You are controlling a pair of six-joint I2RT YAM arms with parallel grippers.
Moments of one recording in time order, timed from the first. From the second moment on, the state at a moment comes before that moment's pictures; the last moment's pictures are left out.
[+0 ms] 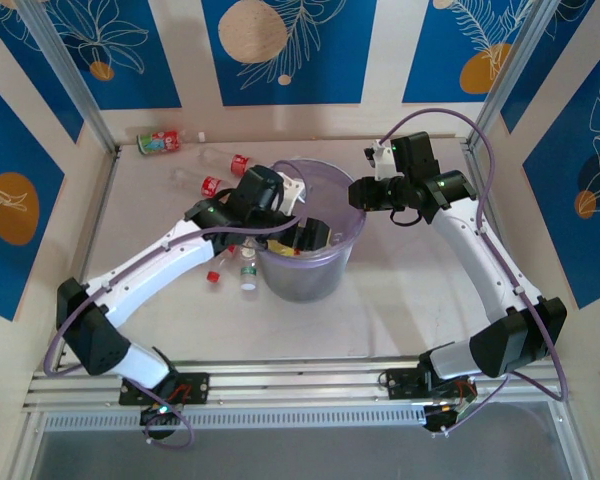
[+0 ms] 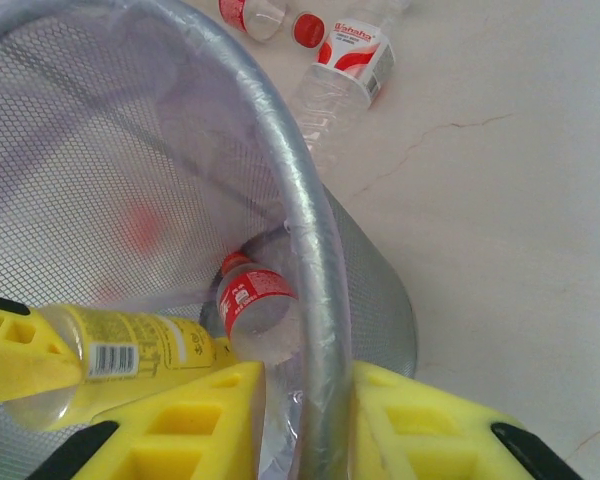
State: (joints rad) left arm -0.78 1.50 1.42 -0.64 0.31 -0.40; right arm 0.33 1.40 1.47 -0.89 -0.33 0.24
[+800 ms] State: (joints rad) left arm -0.54 1.21 1.38 -0.65 0.25 -0.37; right arm 0.33 1.40 1.47 -0.89 -0.33 0.24
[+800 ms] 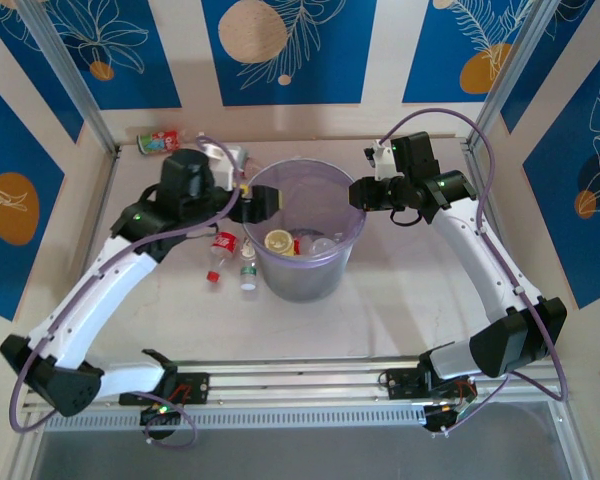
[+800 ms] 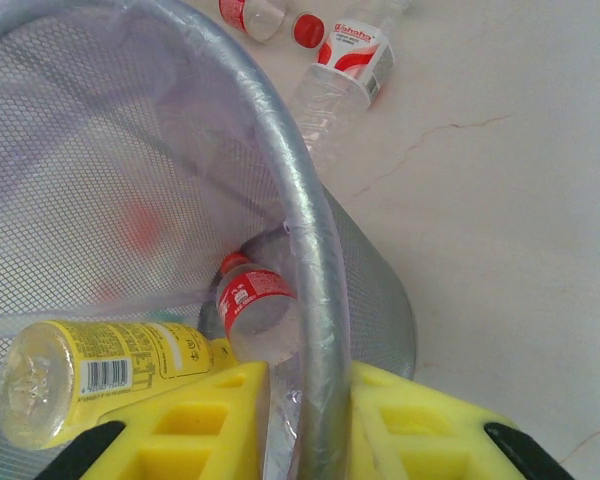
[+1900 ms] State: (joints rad) left arm -0.23 1.61 0.96 -0.54 0.13 -0.33; right arm 0.33 1.41 1.48 -0.91 -0.33 0.24
